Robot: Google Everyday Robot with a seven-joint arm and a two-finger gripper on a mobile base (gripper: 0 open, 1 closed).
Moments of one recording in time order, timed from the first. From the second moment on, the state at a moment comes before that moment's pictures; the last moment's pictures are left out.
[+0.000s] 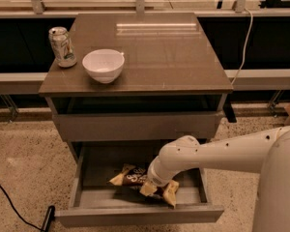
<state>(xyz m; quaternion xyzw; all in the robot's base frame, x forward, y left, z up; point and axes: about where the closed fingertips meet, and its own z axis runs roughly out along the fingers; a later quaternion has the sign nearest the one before) 0.499 -0.020 0.463 -0.54 0.82 0.12 0.15</state>
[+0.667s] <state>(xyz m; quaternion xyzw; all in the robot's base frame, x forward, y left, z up) 0.492 -0.018 0.421 -0.53 0.83 0.15 0.12</state>
